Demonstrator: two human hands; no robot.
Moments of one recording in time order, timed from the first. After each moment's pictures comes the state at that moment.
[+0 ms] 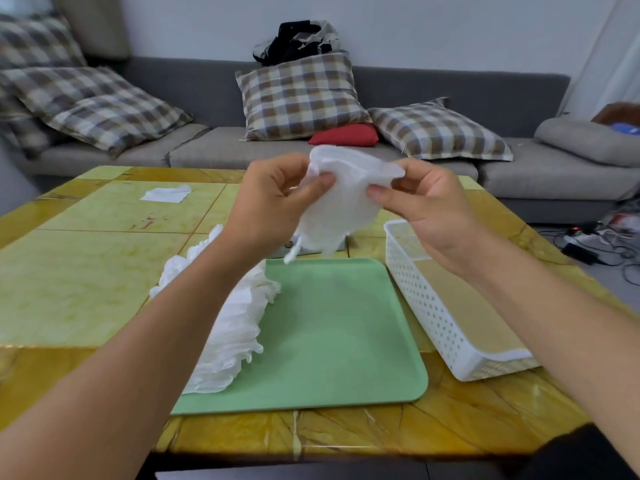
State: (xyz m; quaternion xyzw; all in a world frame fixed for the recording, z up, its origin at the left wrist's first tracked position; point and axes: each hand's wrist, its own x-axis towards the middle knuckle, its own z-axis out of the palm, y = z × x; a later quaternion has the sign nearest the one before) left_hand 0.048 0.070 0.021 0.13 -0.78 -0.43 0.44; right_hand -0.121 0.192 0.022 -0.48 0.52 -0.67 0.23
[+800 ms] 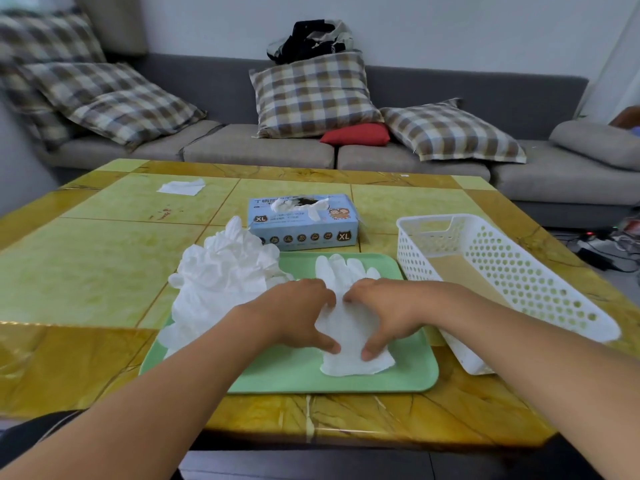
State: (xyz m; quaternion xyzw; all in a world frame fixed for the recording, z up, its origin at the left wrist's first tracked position) left_hand 0.067 0.077 -0.080 0.20 -0.97 -0.10 -0.07; right_hand -0.099 0.183 -0.056 -0.64 0.73 0.12 0.20
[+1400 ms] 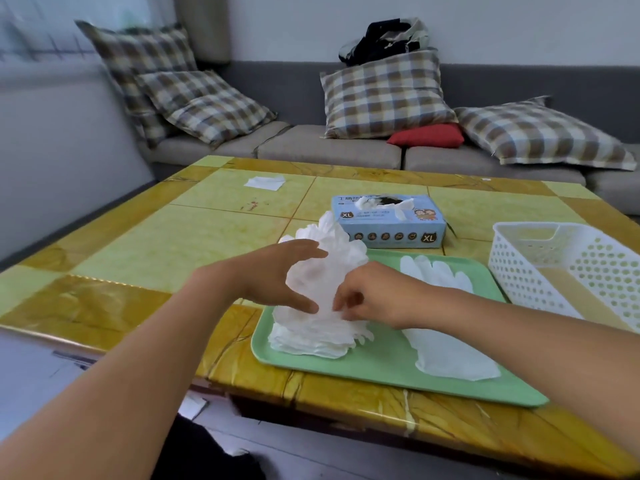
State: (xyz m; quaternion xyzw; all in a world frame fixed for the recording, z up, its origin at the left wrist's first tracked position) left_hand 0.211 -0.009 -0.052 0.29 -0.94 -0.19 0.00; right_hand 0.015 0.112 -0.061 -0.76 0.63 -0.08 0.14
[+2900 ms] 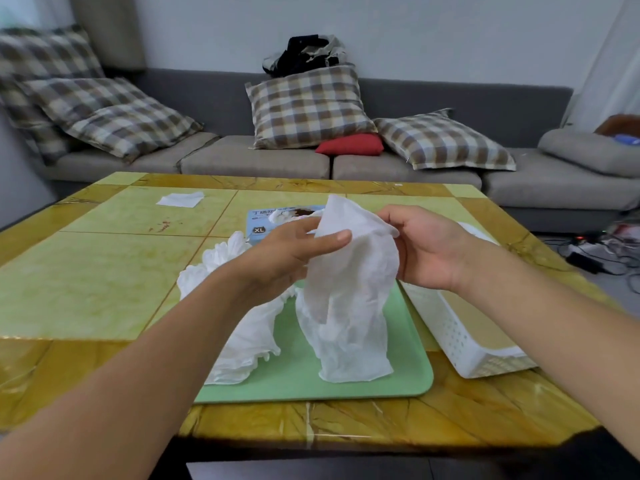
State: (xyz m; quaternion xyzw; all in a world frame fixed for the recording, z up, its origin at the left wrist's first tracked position) left_hand 0.073 0.078 -0.005 0.19 -0.69 -0.68 0.15; right_hand -0.097 0.192 0.022 -0.27 0.55 -0.56 0.55
